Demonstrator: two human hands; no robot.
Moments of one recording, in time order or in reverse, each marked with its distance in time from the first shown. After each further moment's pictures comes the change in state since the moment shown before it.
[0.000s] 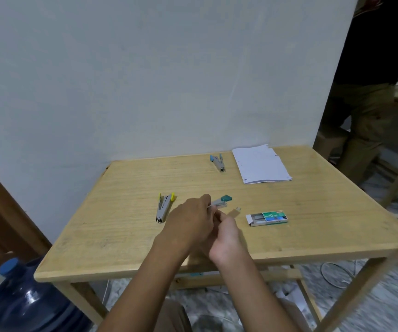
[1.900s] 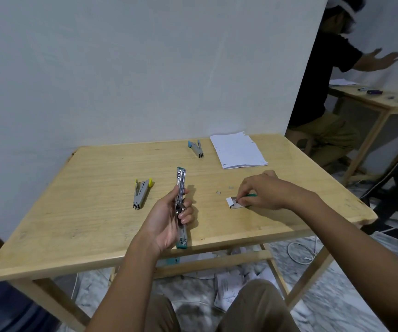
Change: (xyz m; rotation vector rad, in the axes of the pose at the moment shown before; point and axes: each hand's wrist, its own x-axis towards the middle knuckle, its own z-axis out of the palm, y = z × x) left_hand -0.001 -0.027 0.044 -2.078 -0.356 -0.406; right_hand 0.014 -0.162 -0.057 -2.493 -0.109 -0.704
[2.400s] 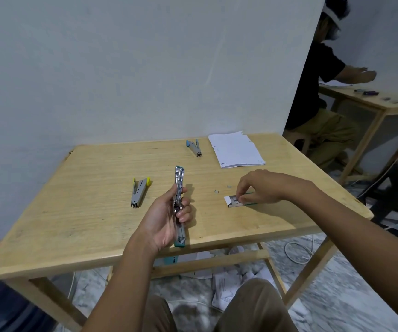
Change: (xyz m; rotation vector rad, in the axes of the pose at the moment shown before) left_hand 0.000 0.000 -0.001 0.020 -0.008 0.005; right_hand 0.007 -0.001 -0.014 -0.030 -0.106 -0.047
